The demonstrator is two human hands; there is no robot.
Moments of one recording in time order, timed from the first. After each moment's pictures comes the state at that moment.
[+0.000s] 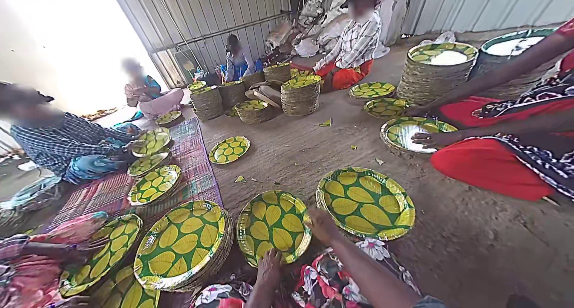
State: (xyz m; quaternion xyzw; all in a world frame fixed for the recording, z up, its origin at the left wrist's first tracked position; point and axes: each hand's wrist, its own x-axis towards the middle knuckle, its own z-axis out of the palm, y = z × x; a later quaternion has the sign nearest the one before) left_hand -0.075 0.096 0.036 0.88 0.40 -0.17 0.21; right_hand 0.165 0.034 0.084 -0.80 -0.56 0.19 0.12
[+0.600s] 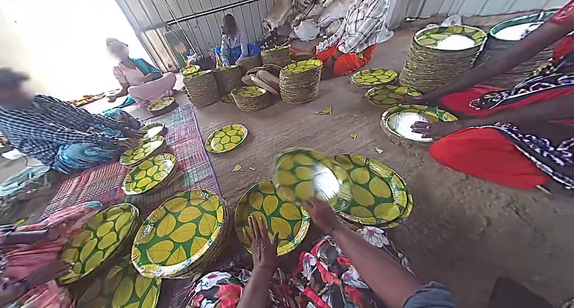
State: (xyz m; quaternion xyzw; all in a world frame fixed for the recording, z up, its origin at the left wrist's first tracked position) left_hand -0.076 0.093 0.046 0.85 0.44 0.27 0.08; right_hand 0.155 0.027 0.085 -0.72 -0.65 0.01 0.24
